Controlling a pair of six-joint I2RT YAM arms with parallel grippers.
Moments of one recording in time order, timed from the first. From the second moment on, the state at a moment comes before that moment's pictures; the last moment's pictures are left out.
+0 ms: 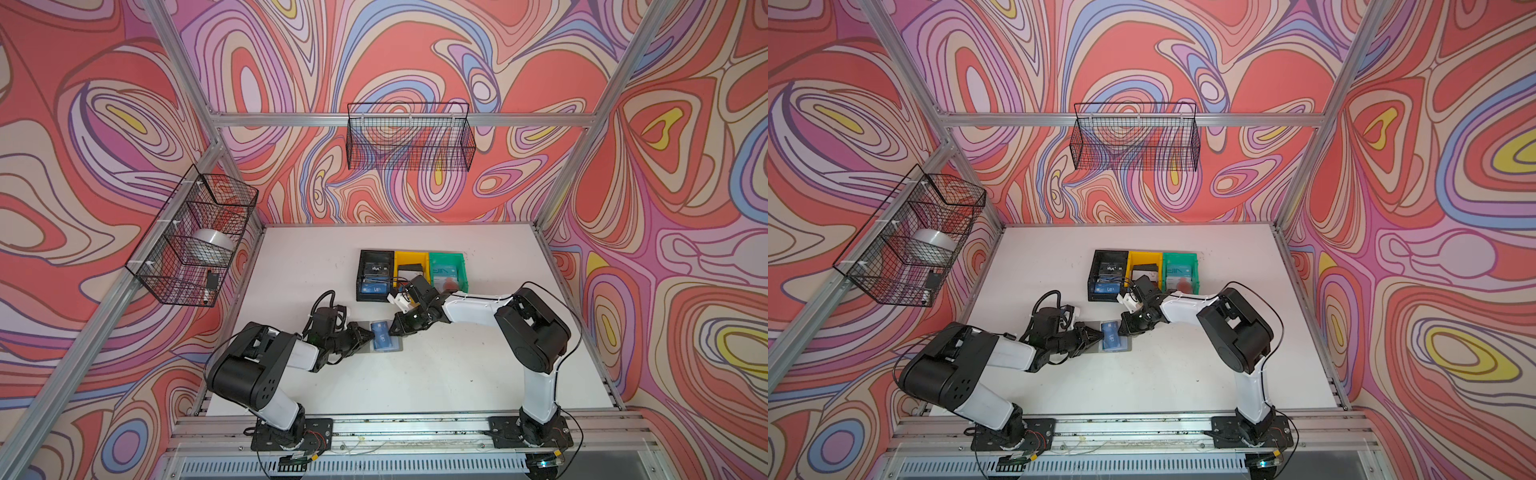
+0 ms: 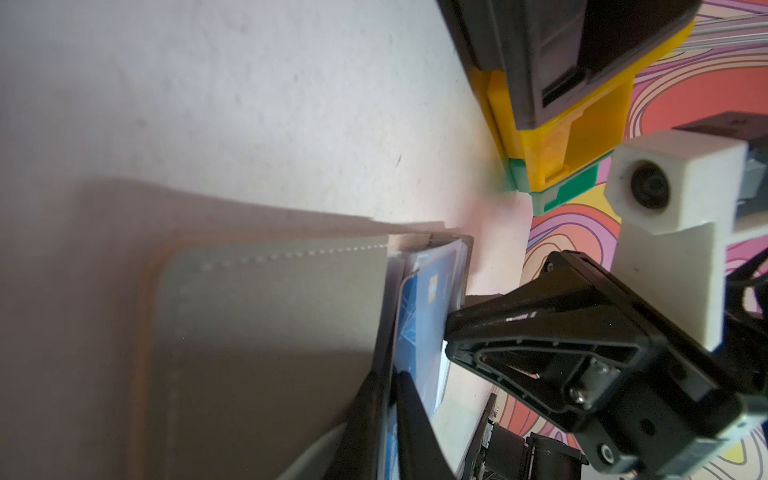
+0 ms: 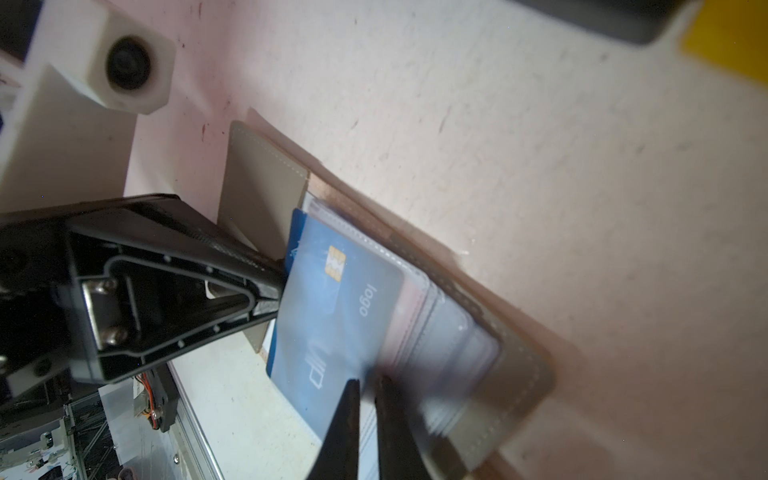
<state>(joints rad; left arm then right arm) -0.31 1.59 0.30 0.57 0.64 -1.02 0.70 1.96 1.15 -0.26 -0.54 0.40</state>
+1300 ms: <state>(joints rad) -0.29 1.59 0.31 0.54 0.68 -0.97 0.69 1.97 1.15 -0.26 -0.56 0.41</state>
